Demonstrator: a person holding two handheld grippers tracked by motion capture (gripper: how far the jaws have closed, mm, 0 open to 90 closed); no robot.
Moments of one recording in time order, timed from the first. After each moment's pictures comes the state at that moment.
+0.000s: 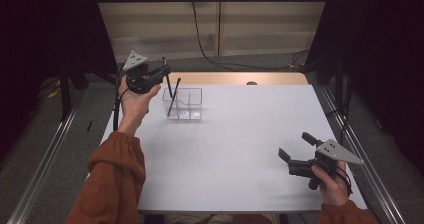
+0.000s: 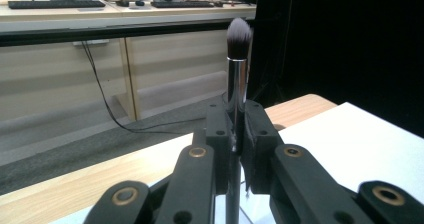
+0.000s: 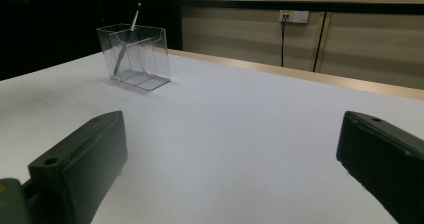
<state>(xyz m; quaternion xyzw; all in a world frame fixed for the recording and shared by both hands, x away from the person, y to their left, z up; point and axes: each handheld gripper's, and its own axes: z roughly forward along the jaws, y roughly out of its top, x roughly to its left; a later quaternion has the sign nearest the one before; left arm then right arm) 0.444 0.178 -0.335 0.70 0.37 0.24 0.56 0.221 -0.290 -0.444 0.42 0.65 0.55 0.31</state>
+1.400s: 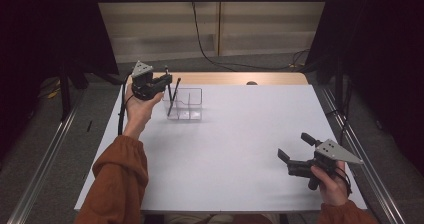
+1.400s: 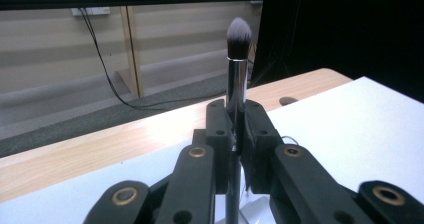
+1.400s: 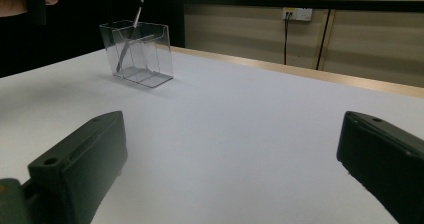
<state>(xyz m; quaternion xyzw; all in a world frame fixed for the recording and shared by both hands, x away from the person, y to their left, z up) 0.455 0.177 -0.373 0.72 0.39 0.23 0.53 0.221 -0.288 -0.445 0.42 0.66 0.54 0.30</state>
